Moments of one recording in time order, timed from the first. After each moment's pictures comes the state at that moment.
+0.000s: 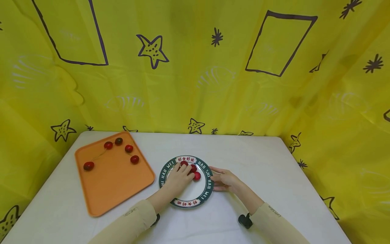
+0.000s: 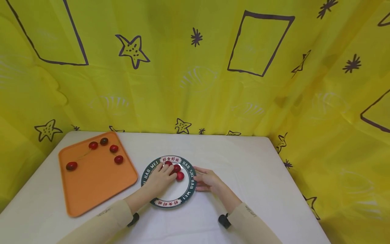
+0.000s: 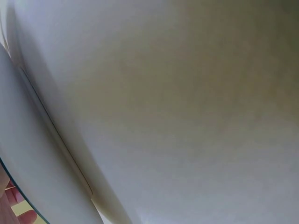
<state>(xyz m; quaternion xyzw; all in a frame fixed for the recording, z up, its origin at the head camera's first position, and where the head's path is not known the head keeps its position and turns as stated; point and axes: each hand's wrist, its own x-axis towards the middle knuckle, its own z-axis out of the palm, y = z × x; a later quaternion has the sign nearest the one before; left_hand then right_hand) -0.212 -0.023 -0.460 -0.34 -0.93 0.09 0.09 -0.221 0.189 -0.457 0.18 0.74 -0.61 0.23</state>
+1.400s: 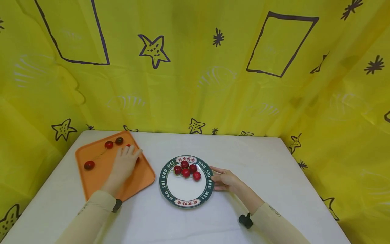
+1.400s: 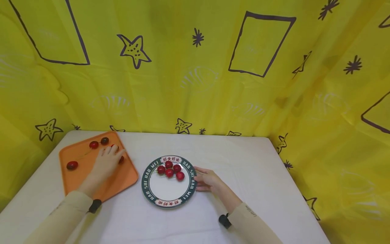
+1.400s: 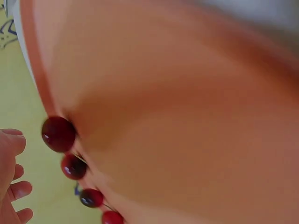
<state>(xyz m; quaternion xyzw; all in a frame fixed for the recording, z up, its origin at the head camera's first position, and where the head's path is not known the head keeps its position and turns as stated) -0.255 -0.184 -0.444 -0.16 -0.98 0.03 0.11 -0.221 0.189 -0.456 0.18 0.74 -0.61 0.23</state>
